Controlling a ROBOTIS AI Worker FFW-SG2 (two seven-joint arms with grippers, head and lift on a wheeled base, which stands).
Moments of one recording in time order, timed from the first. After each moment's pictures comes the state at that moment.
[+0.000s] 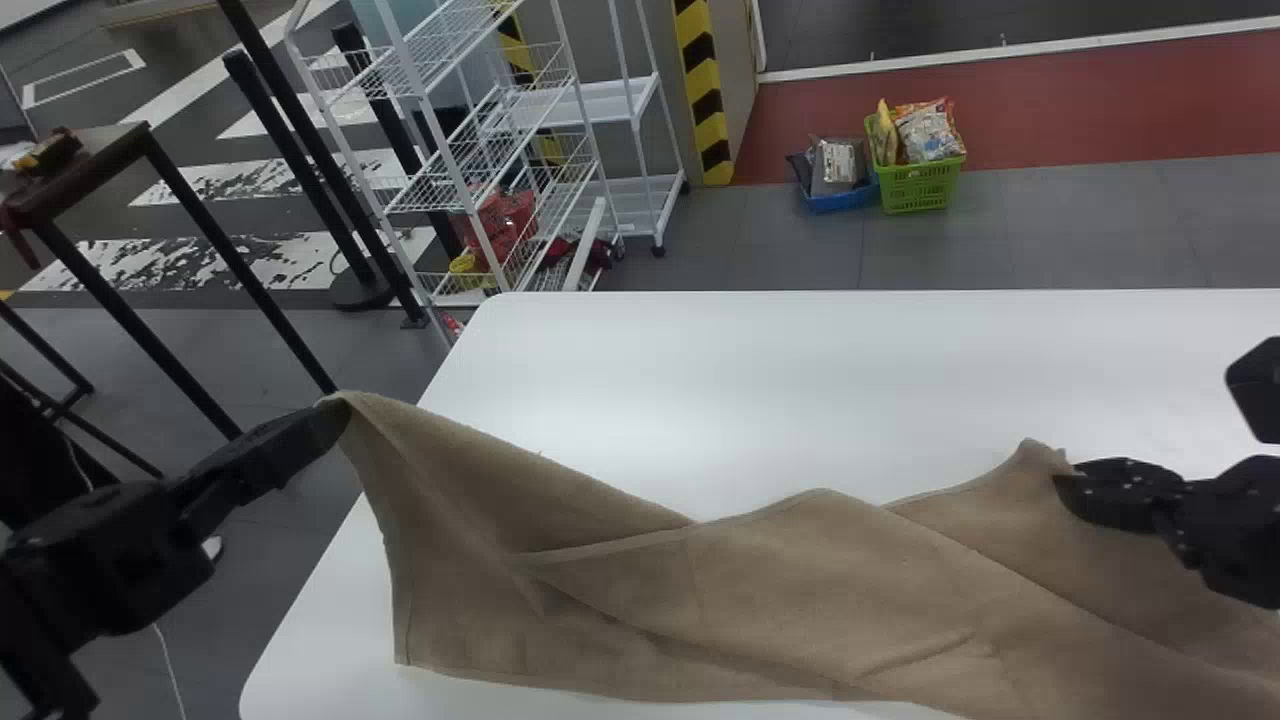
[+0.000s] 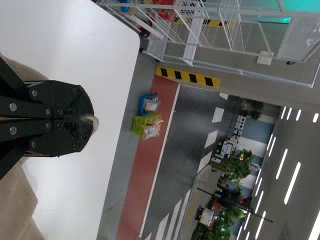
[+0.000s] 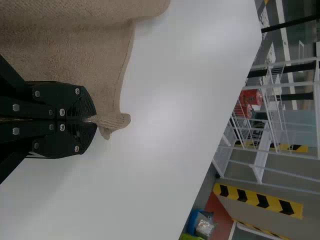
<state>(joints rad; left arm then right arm) 0.21 0.00 0.99 -2.85 0.21 1.56 -0.86 0.00 0.00 0.01 -1.83 0.47 0.63 0.95</state>
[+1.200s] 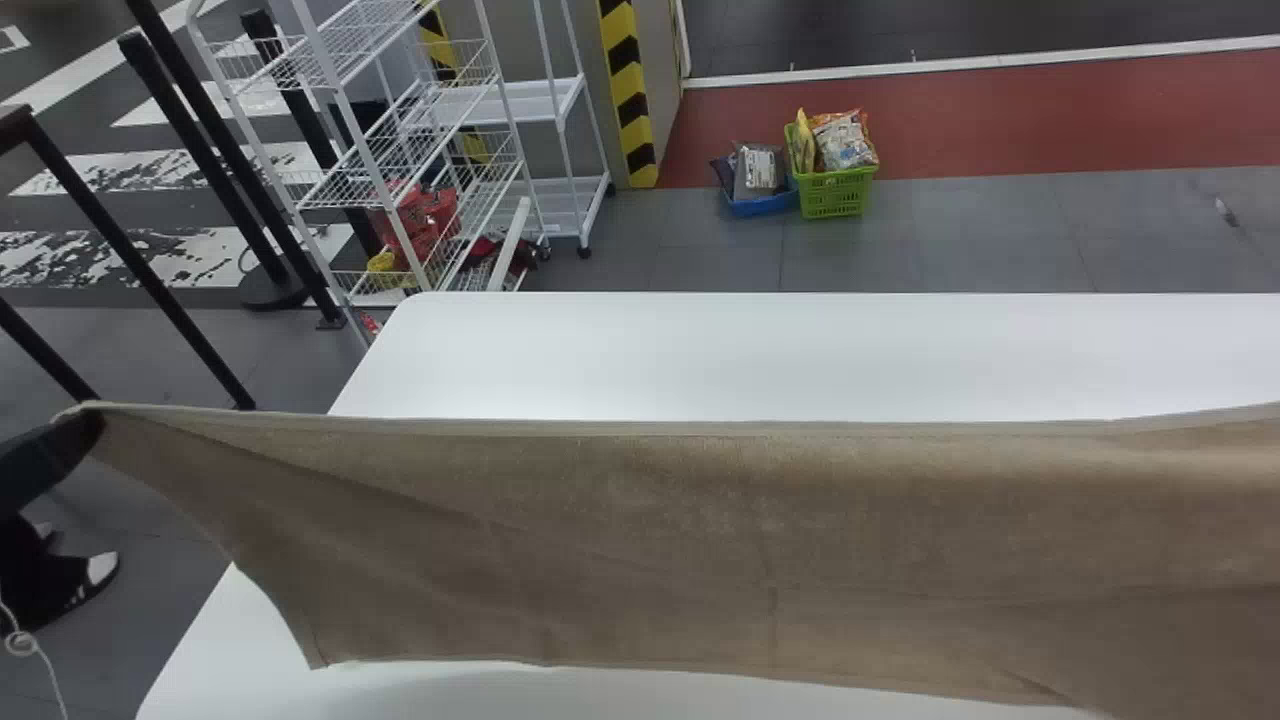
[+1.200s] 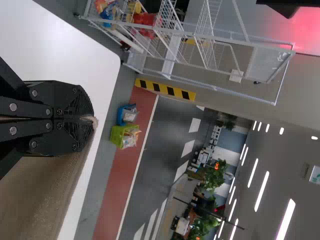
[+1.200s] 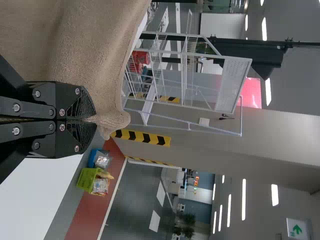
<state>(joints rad) 0.17 0.00 1.29 -2.85 0.26 1.56 -1.07 0.51 0.00 -0.65 -2.41 -0.16 0.34 1.09</state>
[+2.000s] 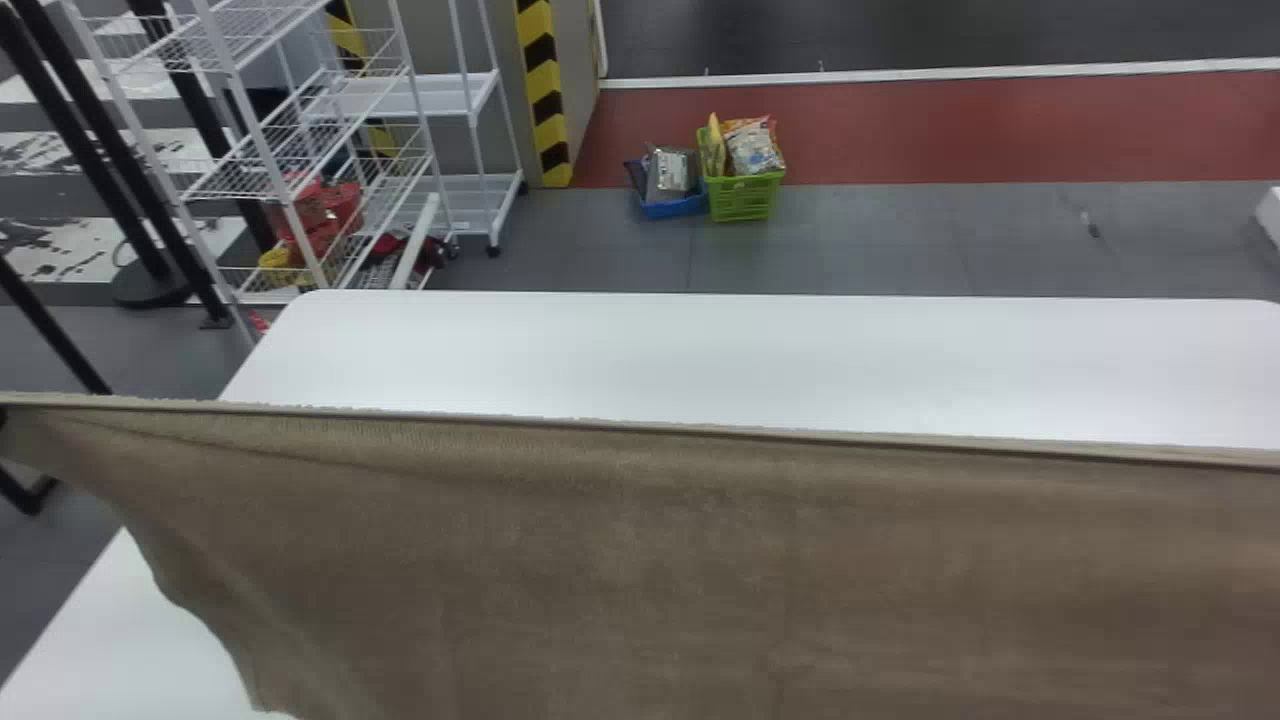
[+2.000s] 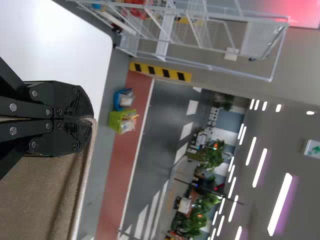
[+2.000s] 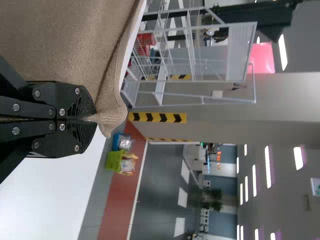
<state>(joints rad) 0.18 0.01 1.05 -2.88 0.03 1.56 -1.13 0.43 0.00 -0.87 -2.41 -0.14 0.61 1.16</state>
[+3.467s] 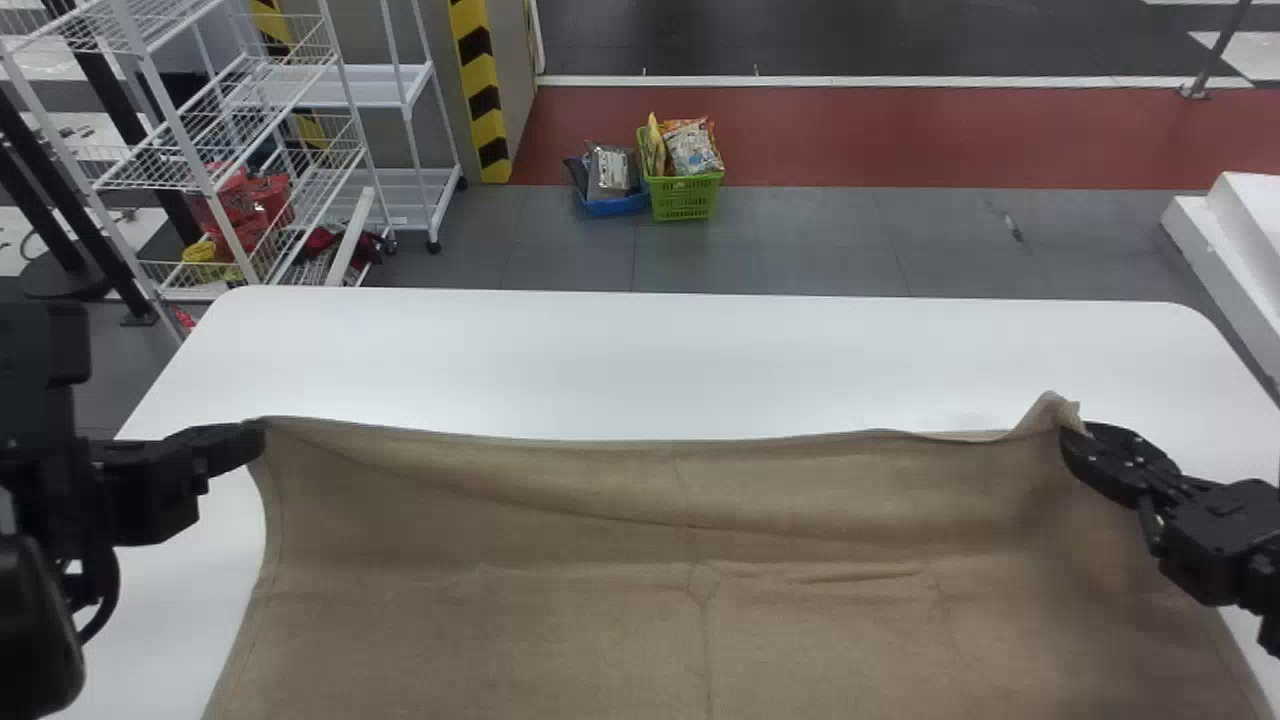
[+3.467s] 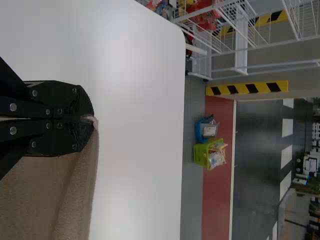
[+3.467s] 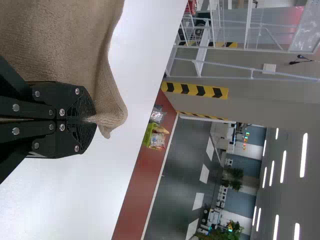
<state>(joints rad) 0.05 0.03 0.35 -2.20 -0.41 1.14 -0.67 0.05 -0.02 -0.45 -1.60 0.30 0.07 0.81</state>
